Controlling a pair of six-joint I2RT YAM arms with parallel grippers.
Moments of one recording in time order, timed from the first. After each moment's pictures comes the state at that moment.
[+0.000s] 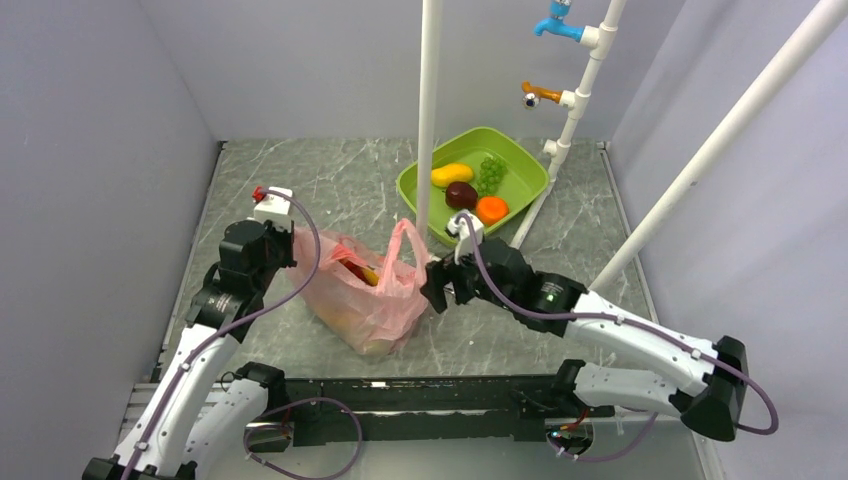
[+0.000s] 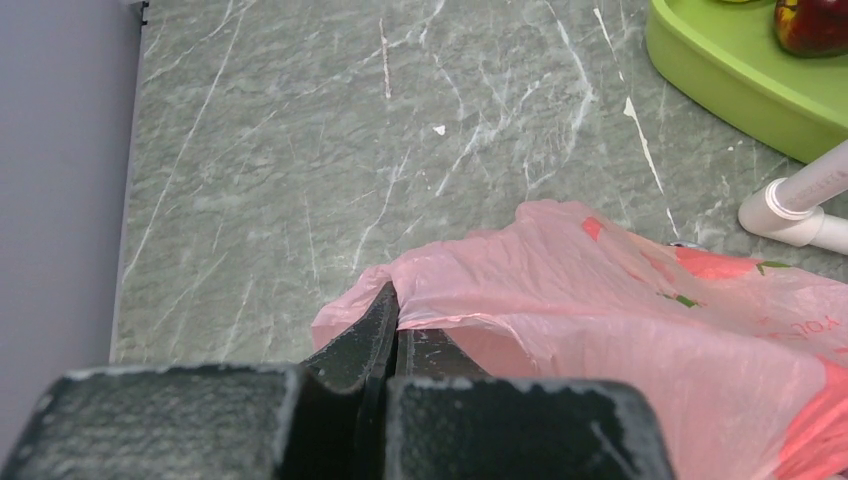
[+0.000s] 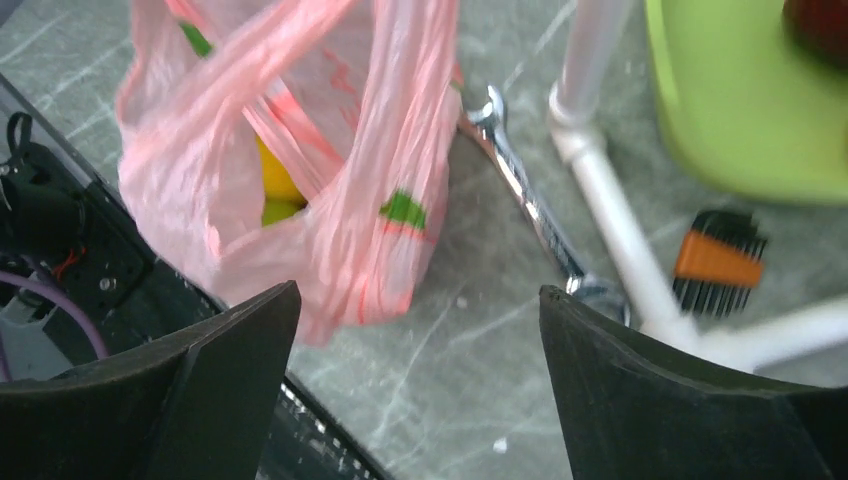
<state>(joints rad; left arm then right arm) -0.27 0.74 0.76 -0.38 -0.17 0.05 0.99 0.98 0.81 -0.35 0.15 0.34</state>
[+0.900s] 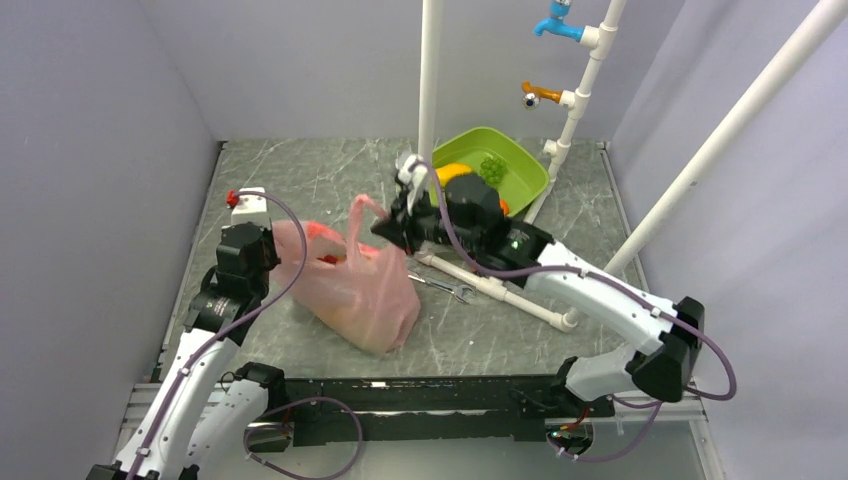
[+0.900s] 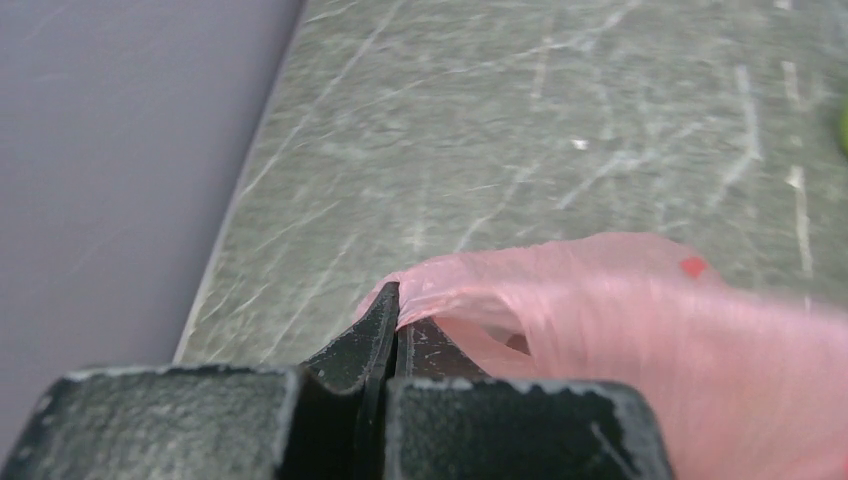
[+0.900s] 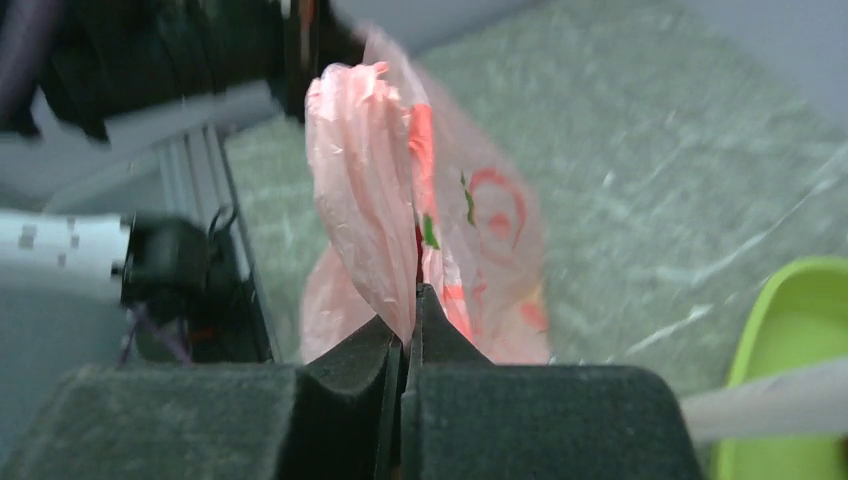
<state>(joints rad) -0.25 0.70 0.74 -0.39 -0.42 -0.03 0.95 1.32 1.25 -0.16 -0.24 0.10</state>
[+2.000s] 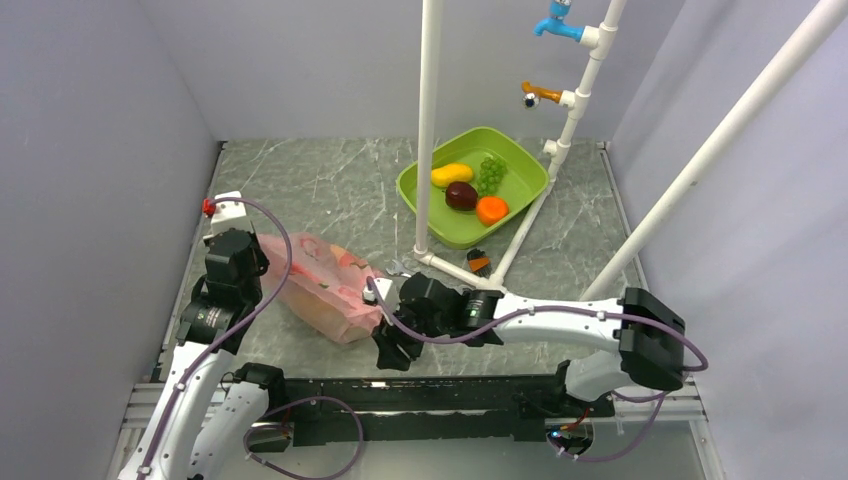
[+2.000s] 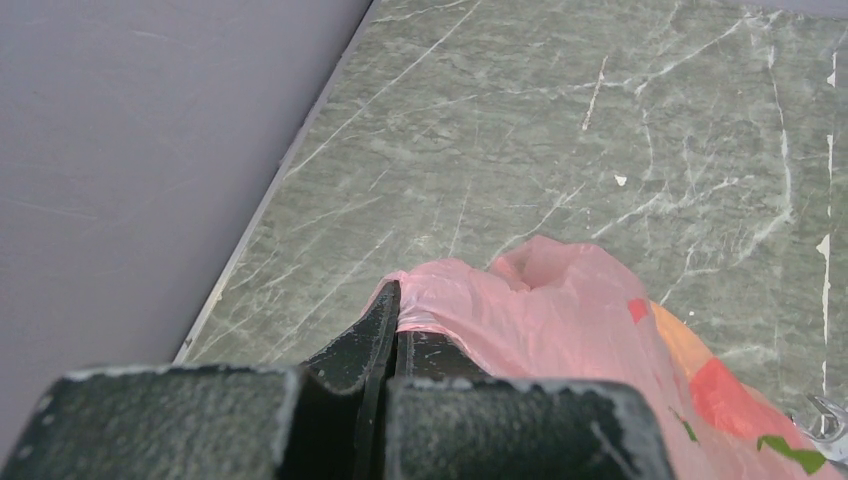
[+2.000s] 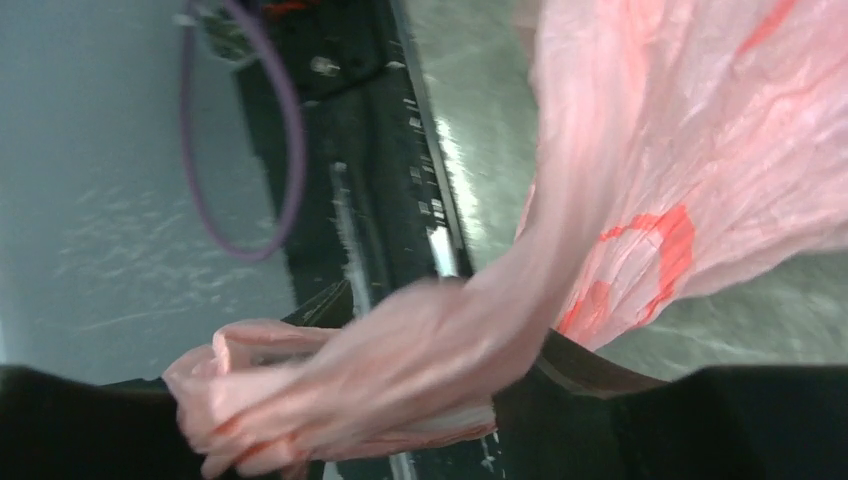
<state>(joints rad) -0.20 0.64 0.74 -0.43 -0.56 -0.12 1.23 1.40 0.88 -0.14 -0.34 0.24</state>
